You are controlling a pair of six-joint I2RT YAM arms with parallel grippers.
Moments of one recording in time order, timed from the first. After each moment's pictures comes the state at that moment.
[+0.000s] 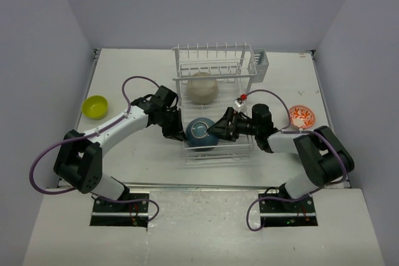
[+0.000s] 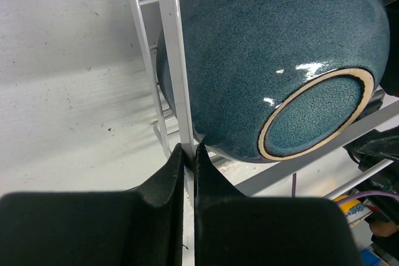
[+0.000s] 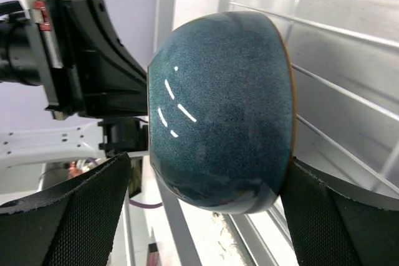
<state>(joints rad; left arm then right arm) -0.55 1.50 1.04 -0.70 0.31 -0.69 0.42 1.54 0.49 0.64 -0.80 0.99</state>
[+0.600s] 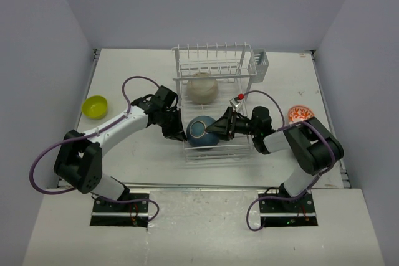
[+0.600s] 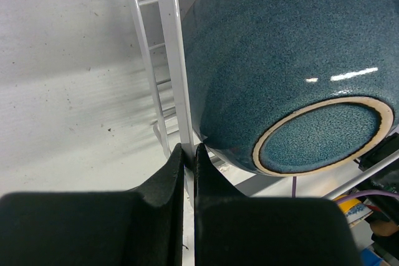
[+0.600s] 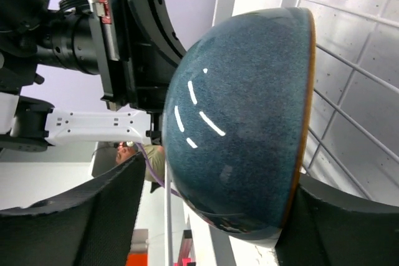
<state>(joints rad) -0.55 1.50 1.04 -0.70 0.31 -0.69 0.43 1.67 0.47 1.06 -0.91 1.26</state>
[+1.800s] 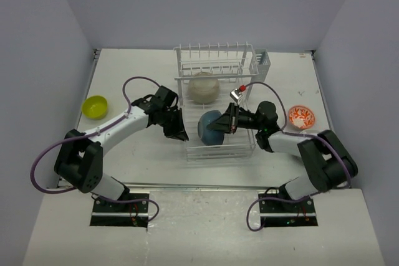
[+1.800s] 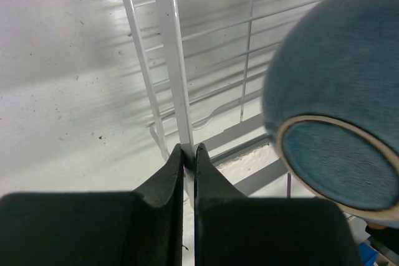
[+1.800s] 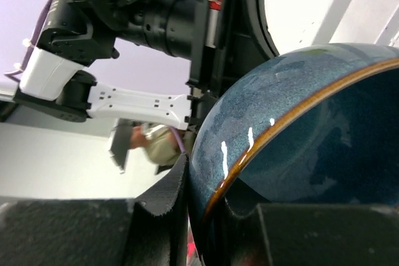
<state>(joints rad) -0.55 1.51 1.03 -0.66 0.34 -0.69 0.44 1.58 0.50 1.13 -1.00 1.39</state>
